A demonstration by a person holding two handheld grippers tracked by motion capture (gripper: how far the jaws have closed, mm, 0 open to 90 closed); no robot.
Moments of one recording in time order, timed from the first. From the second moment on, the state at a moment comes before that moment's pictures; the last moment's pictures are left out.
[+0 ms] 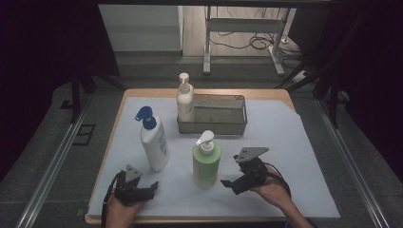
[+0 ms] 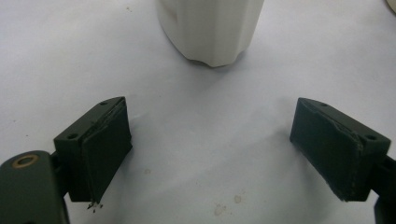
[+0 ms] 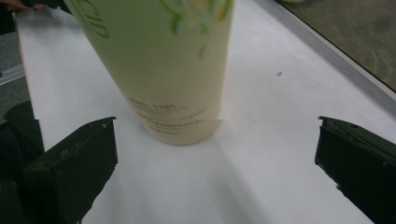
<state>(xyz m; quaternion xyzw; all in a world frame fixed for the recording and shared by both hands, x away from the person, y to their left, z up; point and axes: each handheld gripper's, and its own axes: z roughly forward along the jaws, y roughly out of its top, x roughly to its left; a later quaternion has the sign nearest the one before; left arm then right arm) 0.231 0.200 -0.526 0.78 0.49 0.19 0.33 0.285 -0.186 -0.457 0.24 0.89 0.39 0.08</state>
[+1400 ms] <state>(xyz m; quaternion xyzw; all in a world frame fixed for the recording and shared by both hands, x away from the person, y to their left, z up) 0.231 0.200 -0.526 0.78 0.49 0.19 0.33 0.291 -0.125 -0.431 0.22 0.88 0.42 0.09</state>
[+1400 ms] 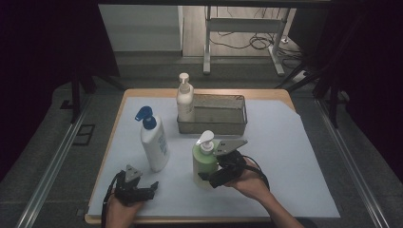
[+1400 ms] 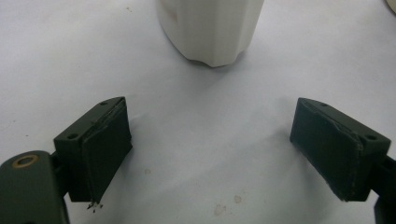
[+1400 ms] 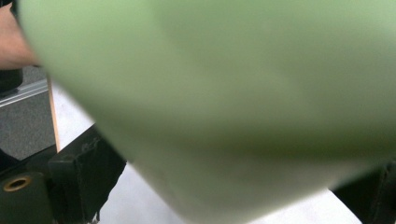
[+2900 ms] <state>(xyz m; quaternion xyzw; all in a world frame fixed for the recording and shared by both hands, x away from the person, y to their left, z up) 0.232 0.200 -0.526 0.78 0.49 0.19 0.33 0.327 -0.143 -0.411 0.28 0.85 0.41 0.15</state>
